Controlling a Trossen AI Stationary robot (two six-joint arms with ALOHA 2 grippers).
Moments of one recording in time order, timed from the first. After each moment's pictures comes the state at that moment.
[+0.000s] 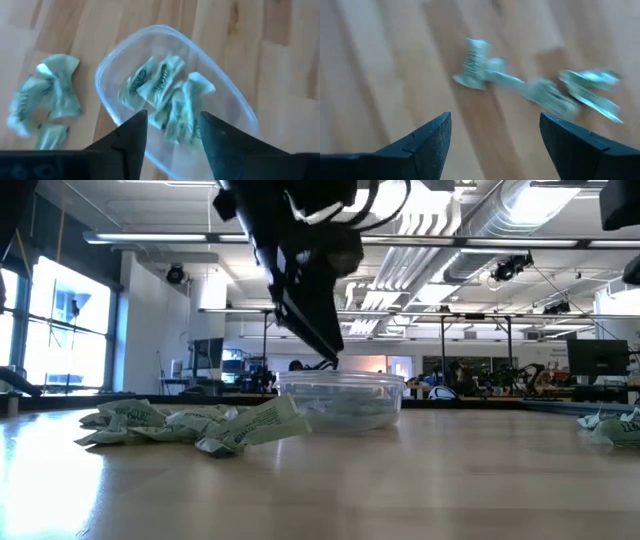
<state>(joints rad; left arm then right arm) -0.04 1.85 1.37 -0.55 0.00 -0.24 0.80 1.30 0.78 -0.80 0.27 1.13</state>
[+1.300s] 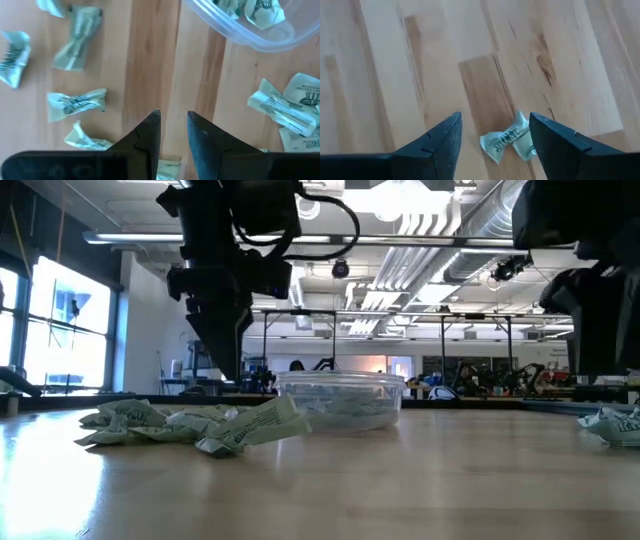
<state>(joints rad) -0.04 1.70 1.13 -0.74 -0.09 -0.13 0.60 1.53 0.87 -0.55 0.19 0.87</state>
